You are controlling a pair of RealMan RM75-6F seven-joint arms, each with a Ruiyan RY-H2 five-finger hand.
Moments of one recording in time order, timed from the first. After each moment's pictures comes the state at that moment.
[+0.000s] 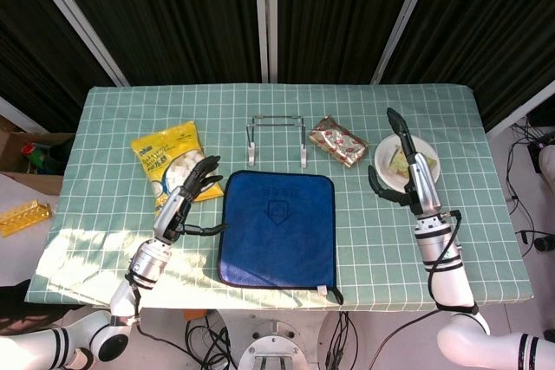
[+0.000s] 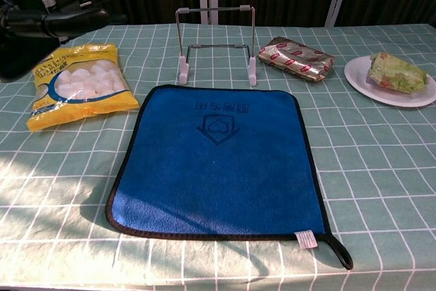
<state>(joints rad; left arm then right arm) -0.46 -1.56 -0.16 -1.64 1.55 1.27 -0.95 0.42 -1.32 0.40 -1.94 -1.33 1.25 0.42</state>
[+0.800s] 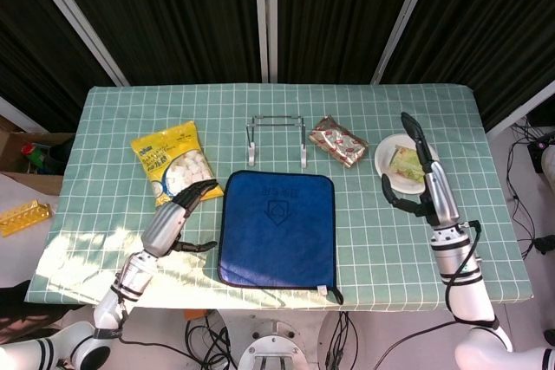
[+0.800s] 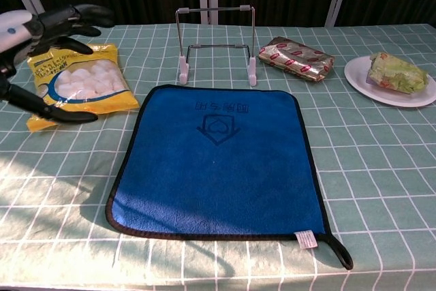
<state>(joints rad) -0.41 -1.49 -0.03 -1.59 1.63 1.31 -0.13 0.37 -1.22 0.34 -1.99 -1.41 1.33 0.42</state>
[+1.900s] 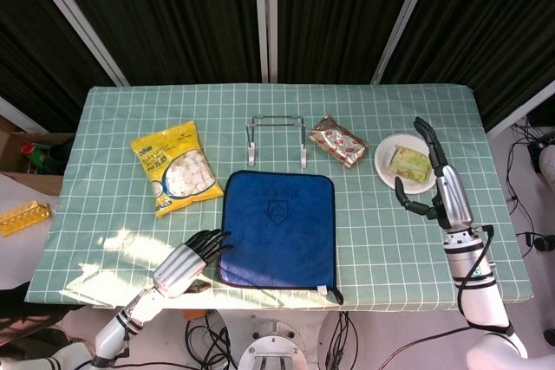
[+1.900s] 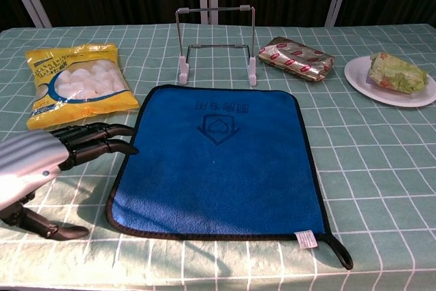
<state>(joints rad) -0.35 -1.67 0.15 -1.26 1.84 1.34 0.04 0.35 -1.16 0.30 -1.99 -1.39 1.34 0.38</state>
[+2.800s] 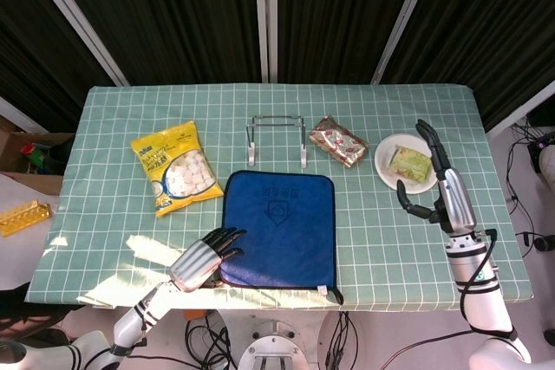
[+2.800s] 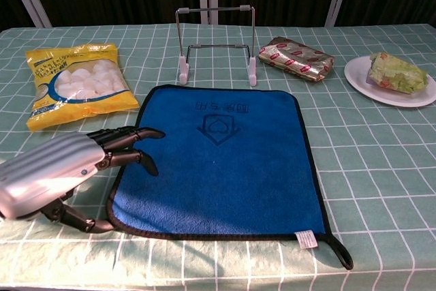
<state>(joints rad) -0.41 -1.76 0.14 -1.18 1.82 1.30 -0.03 0.34 -1.15 0.29 -2.01 -1.40 1.37 0.37</state>
